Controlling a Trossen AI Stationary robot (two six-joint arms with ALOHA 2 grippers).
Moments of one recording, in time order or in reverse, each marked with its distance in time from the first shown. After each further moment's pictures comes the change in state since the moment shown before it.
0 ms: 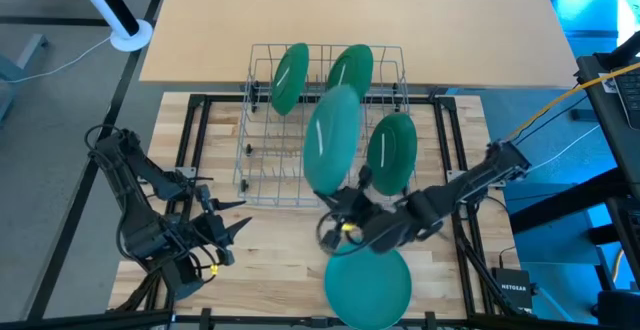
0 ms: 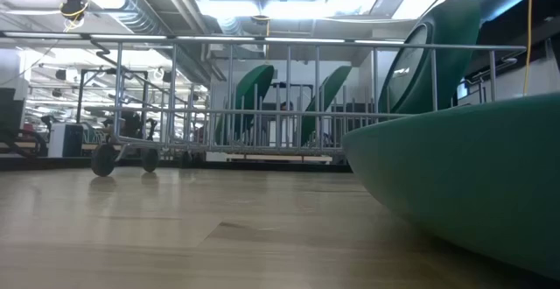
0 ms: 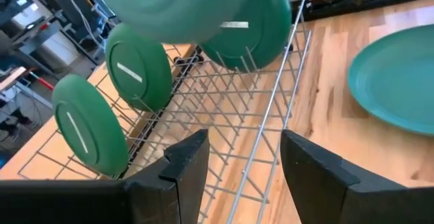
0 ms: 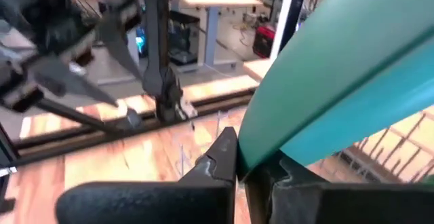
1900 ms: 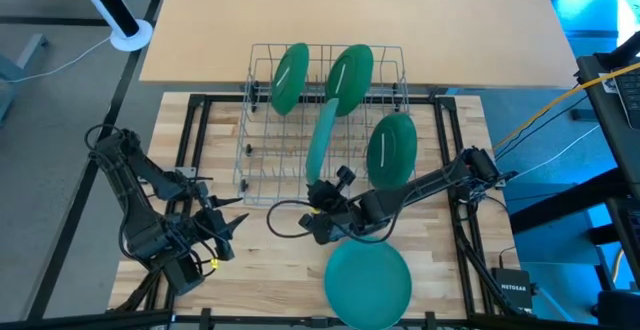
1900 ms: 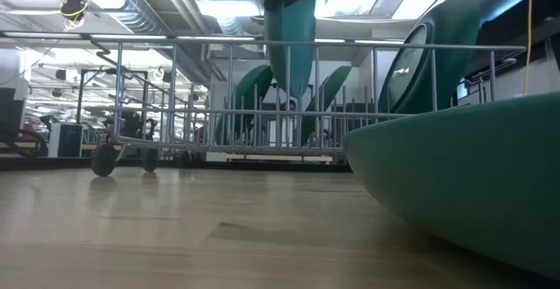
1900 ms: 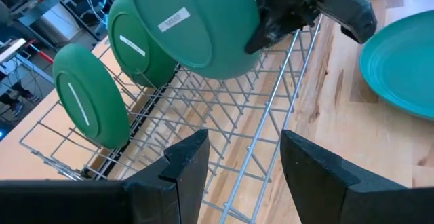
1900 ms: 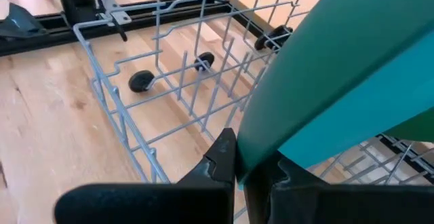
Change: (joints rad) left arm 0.008 0.001 -0.022 -0.099 0.058 -0.156; right arm -0.140 0.230 0.000 -0.281 -0.071 0.301
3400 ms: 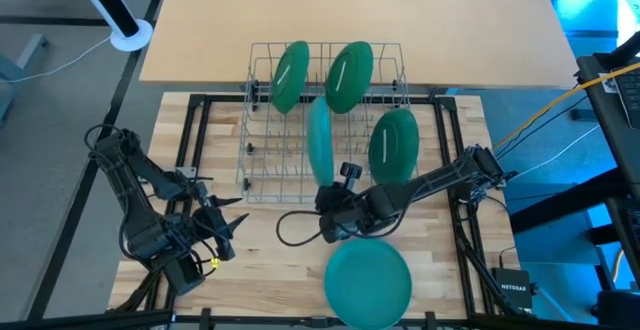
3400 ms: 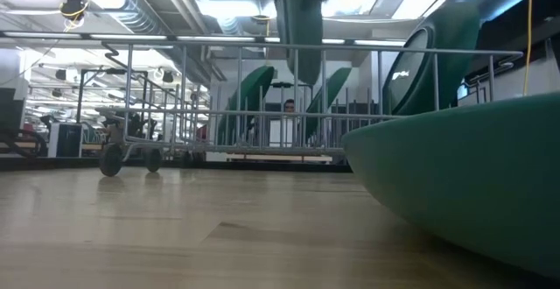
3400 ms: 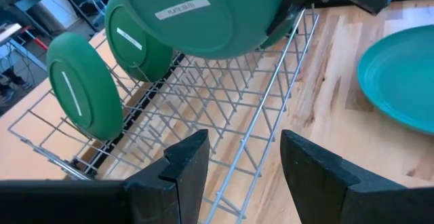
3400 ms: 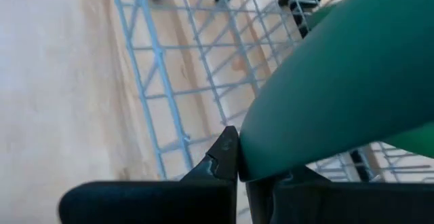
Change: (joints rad) left arm 0.000 0.000 0.000 0.001 0.000 -0.066; right arm -0.004 -0.032 0.112 -0.389 -0.170 -0.209
